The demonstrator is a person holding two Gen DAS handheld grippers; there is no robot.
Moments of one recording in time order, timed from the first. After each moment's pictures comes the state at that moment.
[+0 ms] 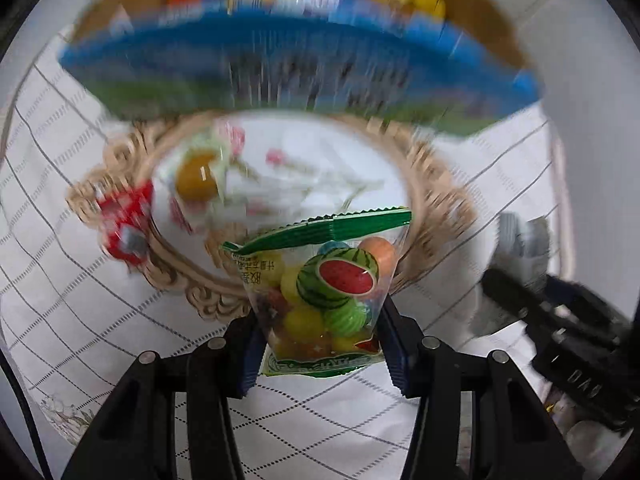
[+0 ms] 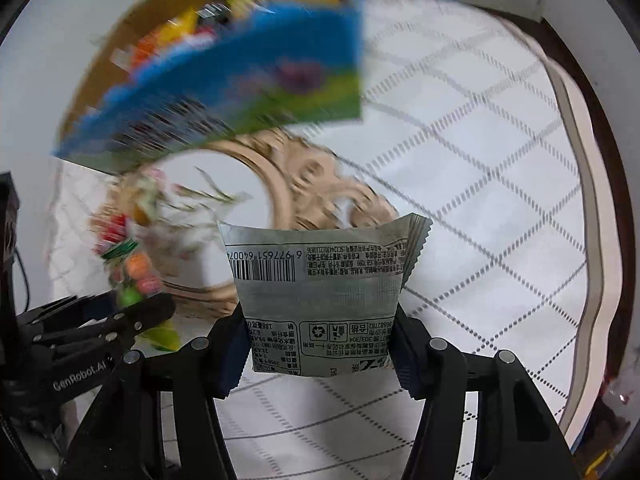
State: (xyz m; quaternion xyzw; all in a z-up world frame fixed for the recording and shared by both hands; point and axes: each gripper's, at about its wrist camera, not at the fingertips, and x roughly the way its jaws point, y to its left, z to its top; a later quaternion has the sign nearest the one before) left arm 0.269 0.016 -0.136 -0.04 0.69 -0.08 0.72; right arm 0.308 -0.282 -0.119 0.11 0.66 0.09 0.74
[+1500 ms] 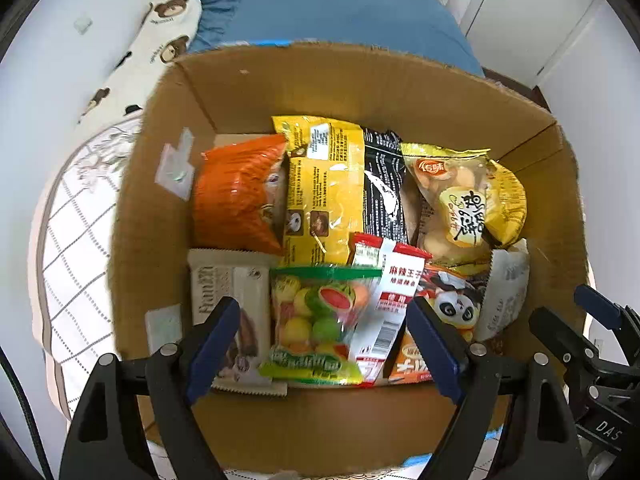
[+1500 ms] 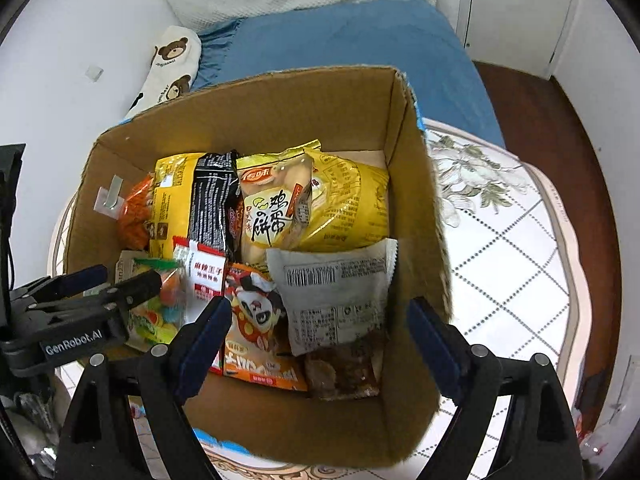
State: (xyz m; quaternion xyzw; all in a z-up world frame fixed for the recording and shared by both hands) left arm 0.465 0.049 -0.107 0.01 0.64 -0.02 0.77; right arm 0.522 -0.246 -0.086 0.07 0.61 0.07 0.78
